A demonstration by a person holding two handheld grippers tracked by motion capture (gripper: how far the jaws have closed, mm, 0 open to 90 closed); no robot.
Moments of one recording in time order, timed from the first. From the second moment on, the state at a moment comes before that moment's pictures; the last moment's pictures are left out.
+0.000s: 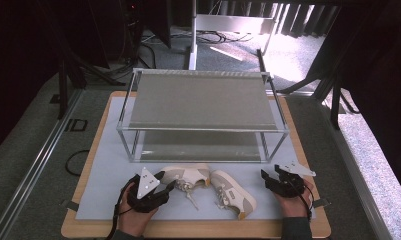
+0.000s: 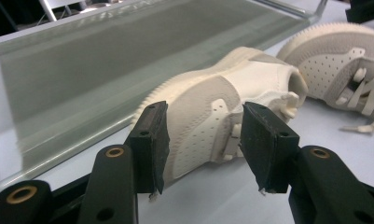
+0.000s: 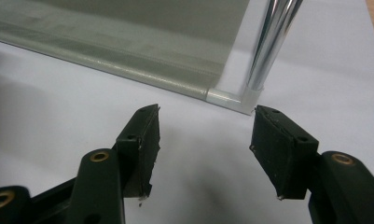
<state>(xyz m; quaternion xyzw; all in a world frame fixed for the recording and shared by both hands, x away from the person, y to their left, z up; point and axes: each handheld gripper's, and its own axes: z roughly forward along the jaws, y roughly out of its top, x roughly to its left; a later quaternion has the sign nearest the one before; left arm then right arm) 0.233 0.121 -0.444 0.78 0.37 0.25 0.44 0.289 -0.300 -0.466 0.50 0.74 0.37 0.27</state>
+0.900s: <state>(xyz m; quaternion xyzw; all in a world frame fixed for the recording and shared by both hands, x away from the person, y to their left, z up) 0.261 0.116 -0.458 0.79 0.39 0.26 0.39 0.288 -0.301 -0.467 0.50 0.74 0.37 0.27</state>
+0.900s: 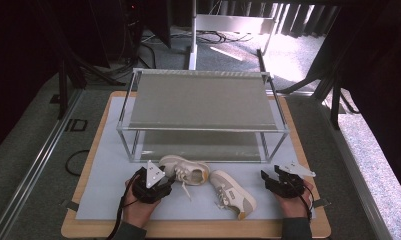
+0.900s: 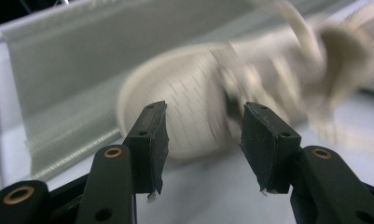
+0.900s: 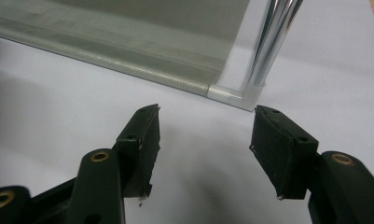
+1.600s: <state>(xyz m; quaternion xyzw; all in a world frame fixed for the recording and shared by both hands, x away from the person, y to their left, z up) 0.266 0.063 -0.425 0.80 0.32 0.24 0.45 0.288 -0.300 -0.469 0.49 0.74 0.37 0.27</state>
